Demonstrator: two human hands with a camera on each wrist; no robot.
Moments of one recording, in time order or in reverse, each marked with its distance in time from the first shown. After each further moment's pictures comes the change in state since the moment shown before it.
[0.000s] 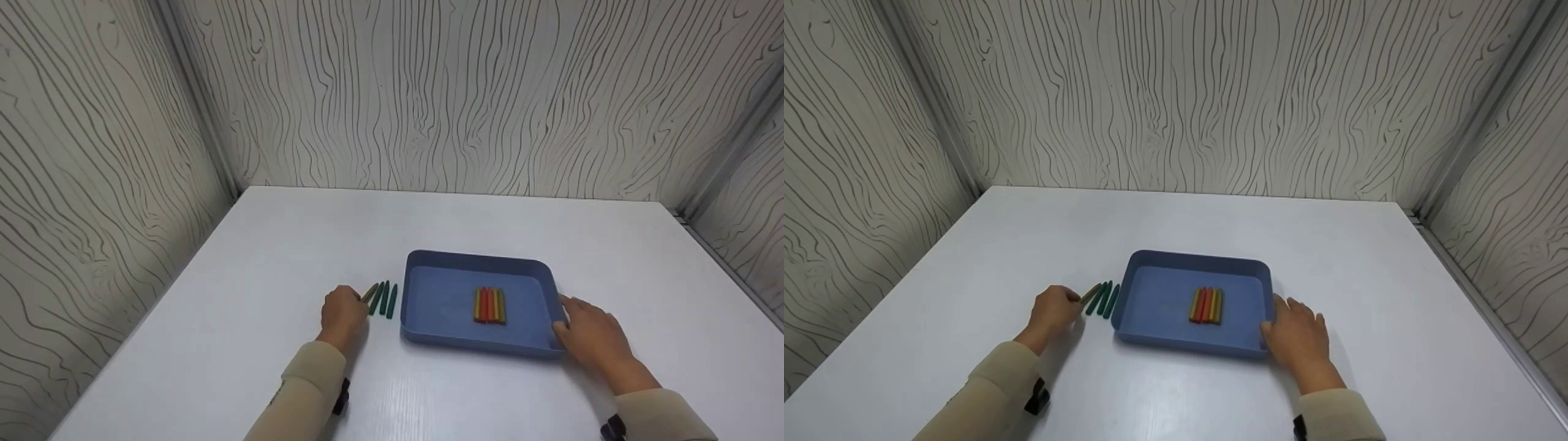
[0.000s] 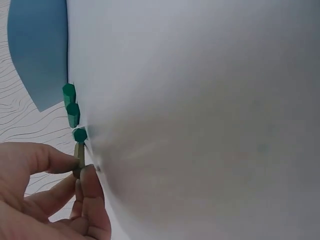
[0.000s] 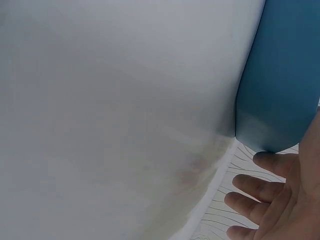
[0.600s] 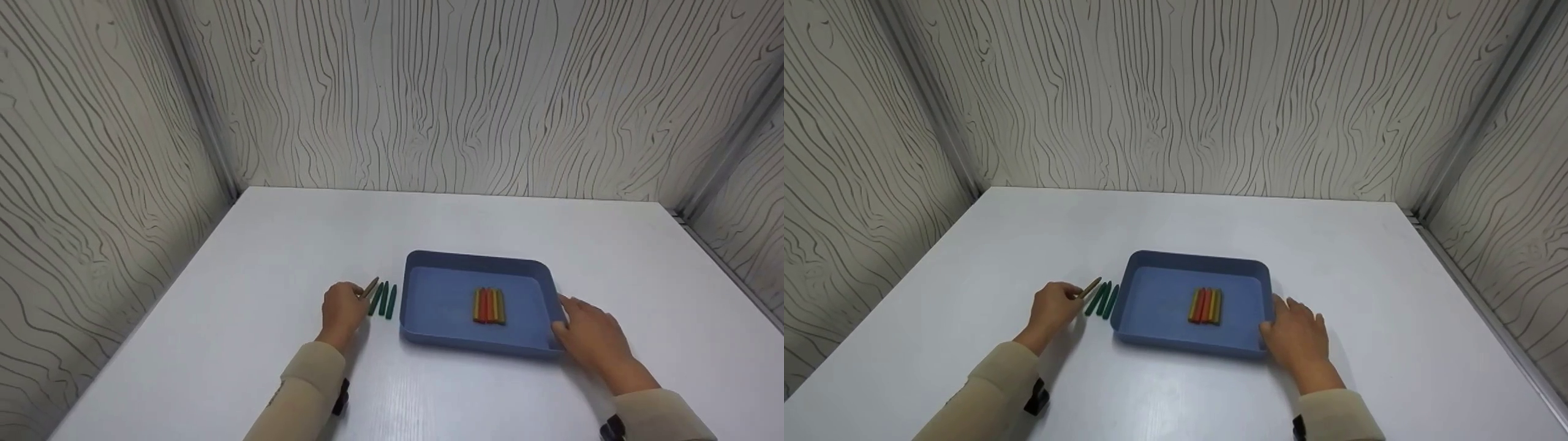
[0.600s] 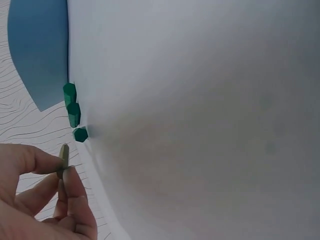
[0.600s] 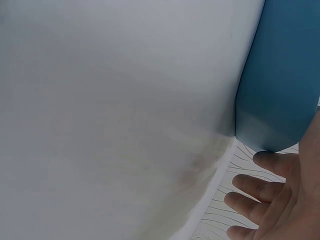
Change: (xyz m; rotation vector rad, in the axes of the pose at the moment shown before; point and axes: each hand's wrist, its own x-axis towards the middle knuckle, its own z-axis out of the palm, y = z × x) left_hand 0.006 0.002 0.002 -0.101 0.082 0.053; right_hand -0.002 -0.002 -0.001 0.004 0.005 -0.002
